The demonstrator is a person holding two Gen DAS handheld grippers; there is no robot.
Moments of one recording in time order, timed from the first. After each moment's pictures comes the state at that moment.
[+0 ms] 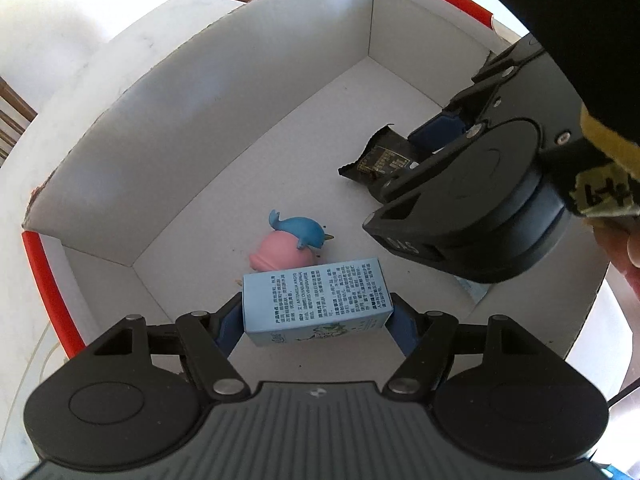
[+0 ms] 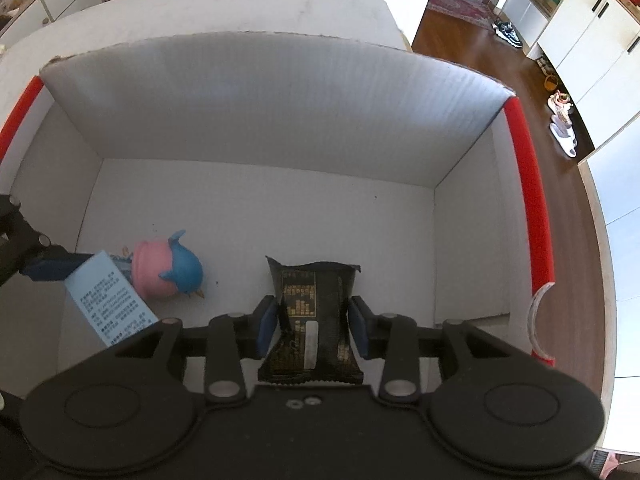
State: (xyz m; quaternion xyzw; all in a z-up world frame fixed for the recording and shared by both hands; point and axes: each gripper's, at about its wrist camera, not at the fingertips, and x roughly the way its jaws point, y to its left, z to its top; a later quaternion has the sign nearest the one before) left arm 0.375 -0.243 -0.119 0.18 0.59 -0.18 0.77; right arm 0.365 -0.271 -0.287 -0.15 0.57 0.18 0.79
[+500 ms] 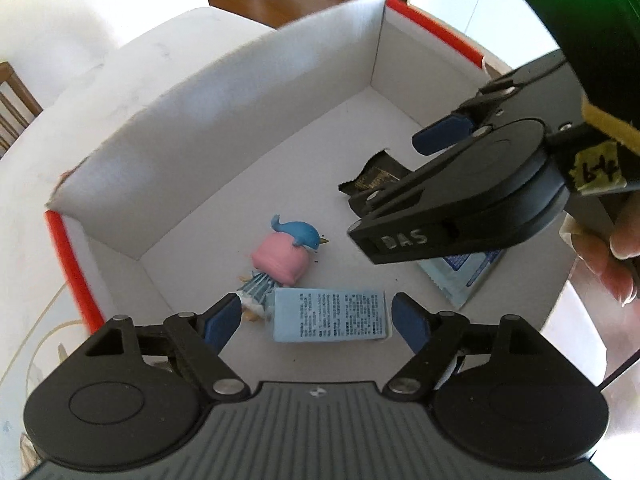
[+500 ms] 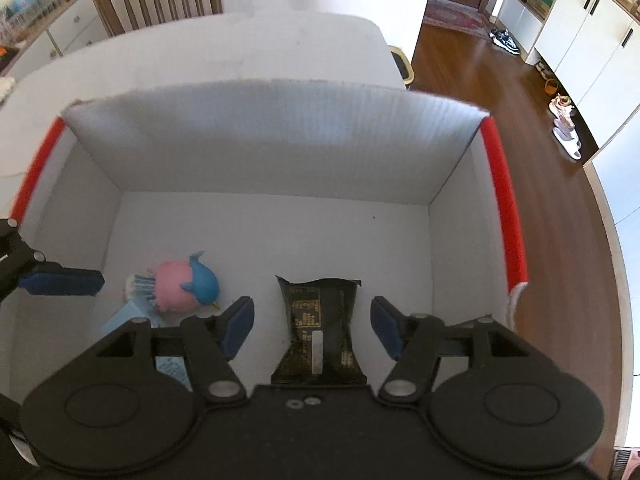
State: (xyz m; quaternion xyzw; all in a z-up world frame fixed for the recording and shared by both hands) left arm 0.356 -0.218 -0.092 0.13 0.56 -0.19 0.80; right arm 0.356 -0.291 -0.258 -0.12 0.55 0.20 0.81
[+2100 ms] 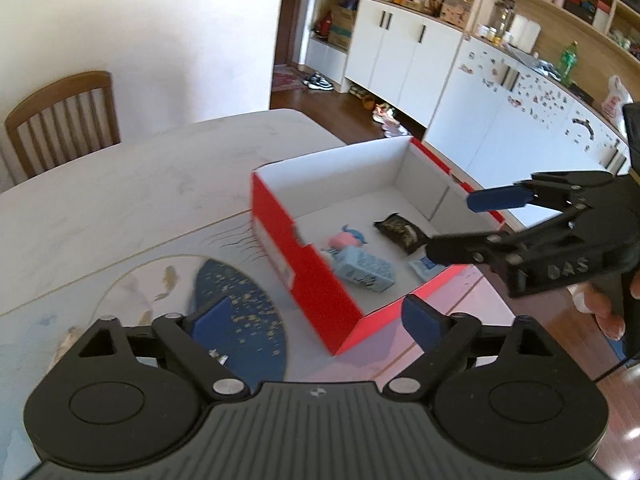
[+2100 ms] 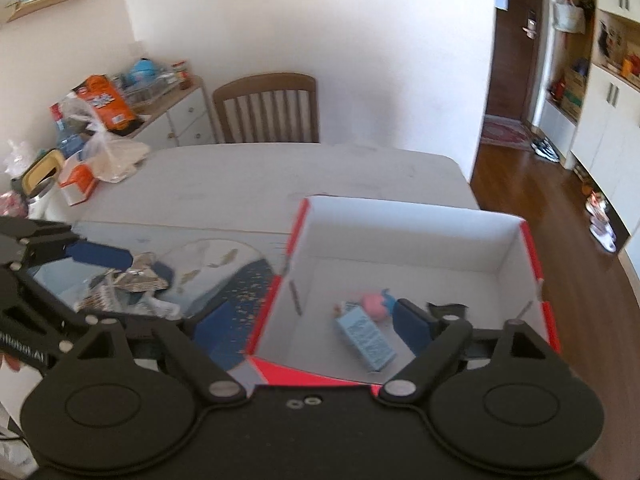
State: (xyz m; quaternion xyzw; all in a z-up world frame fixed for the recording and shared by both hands) left arm 0.203 -0.059 0.007 -0.01 0.42 -0.16 0.90; right arm 0.197 -0.261 -0.136 -0.07 0.38 0.31 0.87
